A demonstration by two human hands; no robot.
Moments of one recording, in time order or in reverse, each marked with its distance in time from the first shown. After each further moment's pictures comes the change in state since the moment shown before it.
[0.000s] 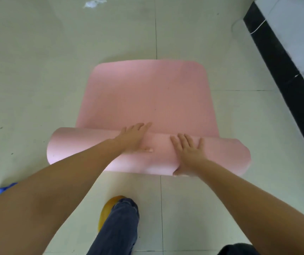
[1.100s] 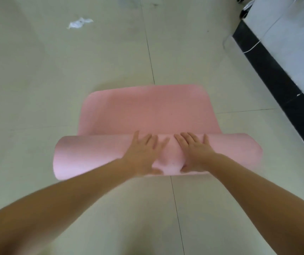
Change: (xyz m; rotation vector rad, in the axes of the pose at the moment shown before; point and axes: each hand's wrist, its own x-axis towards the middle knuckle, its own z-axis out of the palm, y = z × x) left_hand 0.057 -0.031 -0.066 0.420 0.135 0.243; right_hand 0.102 0.011 -0.099 -0.033 0.025 0.086
